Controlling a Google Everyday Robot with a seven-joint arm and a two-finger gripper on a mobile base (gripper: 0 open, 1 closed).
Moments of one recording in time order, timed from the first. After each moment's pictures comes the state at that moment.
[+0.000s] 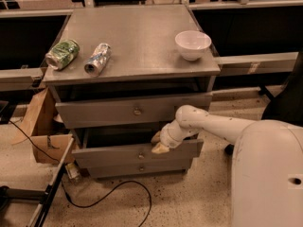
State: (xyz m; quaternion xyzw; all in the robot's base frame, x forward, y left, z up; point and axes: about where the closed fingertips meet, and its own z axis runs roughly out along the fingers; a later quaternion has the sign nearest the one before) arm 0.648 -0.035 0.453 -0.69 0.67 0.15 0.23
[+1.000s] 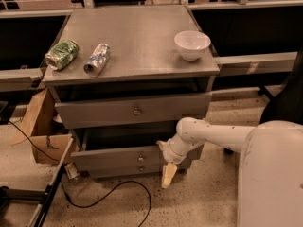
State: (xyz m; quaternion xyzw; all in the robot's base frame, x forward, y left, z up) arm 0.572 -0.045 0.426 -0.72 0.65 0.17 0.16
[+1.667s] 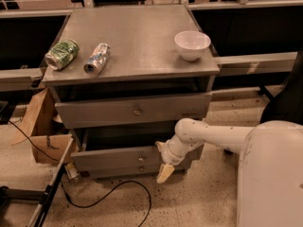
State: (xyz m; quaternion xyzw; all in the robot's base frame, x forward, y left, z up) arm 0.565 -0.037 0.424 -0.73 0.64 0.18 0.16
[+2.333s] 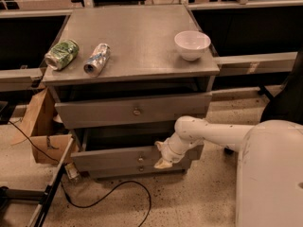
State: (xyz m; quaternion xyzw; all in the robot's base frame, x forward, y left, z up) arm 0.572 -0.038 0.430 -0.73 0.64 0.18 0.16
